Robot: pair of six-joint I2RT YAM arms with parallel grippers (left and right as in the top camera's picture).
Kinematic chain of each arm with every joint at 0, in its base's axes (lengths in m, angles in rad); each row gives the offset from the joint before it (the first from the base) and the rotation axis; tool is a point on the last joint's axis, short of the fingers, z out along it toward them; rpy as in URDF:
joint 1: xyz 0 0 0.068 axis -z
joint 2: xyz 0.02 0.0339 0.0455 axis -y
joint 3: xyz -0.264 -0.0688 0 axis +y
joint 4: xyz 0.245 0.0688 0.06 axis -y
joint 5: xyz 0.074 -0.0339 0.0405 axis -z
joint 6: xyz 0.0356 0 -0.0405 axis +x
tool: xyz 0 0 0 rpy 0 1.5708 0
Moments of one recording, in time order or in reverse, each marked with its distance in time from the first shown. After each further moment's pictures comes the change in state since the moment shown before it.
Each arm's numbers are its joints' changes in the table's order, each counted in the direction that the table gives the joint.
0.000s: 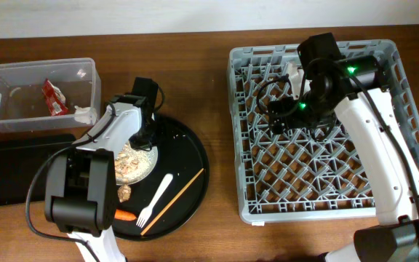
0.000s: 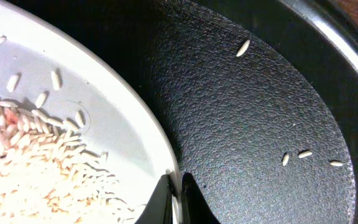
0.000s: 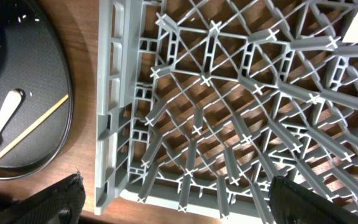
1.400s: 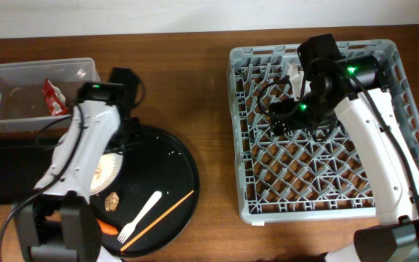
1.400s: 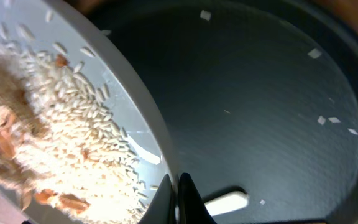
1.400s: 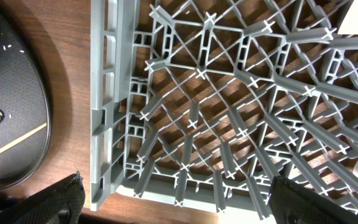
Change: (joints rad) left arm -0.066 0.239 -0.131 -0.474 -0.229 0.040; right arm 0.000 0.000 0.000 -0.019 0.016 0.001
